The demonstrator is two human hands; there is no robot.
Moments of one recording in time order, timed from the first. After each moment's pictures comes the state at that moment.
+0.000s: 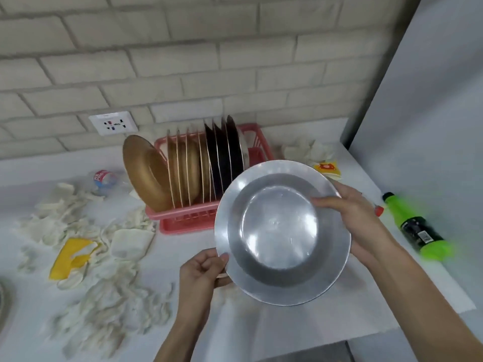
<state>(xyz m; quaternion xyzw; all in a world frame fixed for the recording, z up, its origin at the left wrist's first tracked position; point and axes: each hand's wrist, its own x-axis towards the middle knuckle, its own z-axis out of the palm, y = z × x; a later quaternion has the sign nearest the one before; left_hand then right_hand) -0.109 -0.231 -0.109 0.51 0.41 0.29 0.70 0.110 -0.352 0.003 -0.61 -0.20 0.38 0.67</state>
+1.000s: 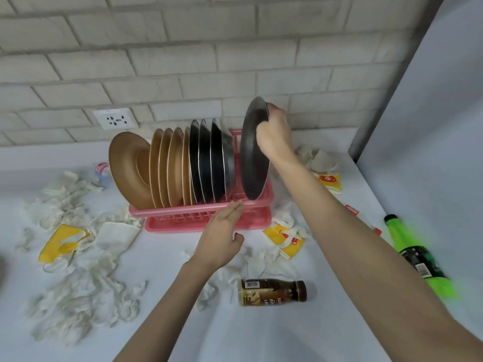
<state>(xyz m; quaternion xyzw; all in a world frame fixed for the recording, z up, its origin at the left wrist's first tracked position) 0.014 -0.195 -0.120 0.92 0.30 0.13 0.23 0.202 -0.175 0.023 -0.76 -0.35 0.11 0.54</state>
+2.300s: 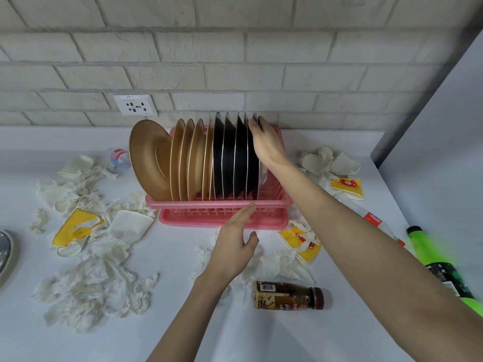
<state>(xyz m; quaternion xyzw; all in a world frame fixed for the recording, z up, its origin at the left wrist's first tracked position) -0.001 -0.209 -0.123 0.83 0.34 0.24 0.37 0.173 -0.125 -0.019 -0.73 -0.41 0.24 0.49</state>
